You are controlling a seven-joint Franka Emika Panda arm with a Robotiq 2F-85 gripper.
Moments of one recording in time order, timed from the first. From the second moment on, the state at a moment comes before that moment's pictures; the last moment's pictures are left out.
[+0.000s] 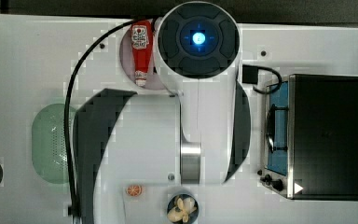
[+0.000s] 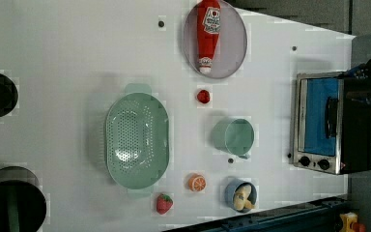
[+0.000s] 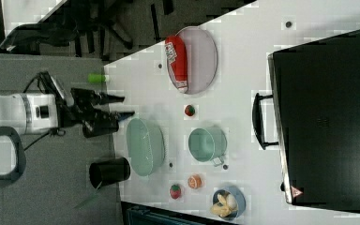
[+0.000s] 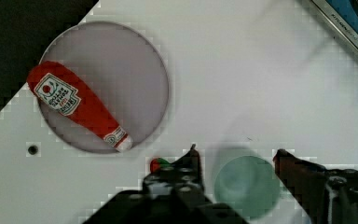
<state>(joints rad) 0.01 0.00 -0.01 -1.79 -0.03 0.22 0.06</state>
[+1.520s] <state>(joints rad) -0.01 -0.27 -0.06 -1.99 -0.02 0.08 0.03</state>
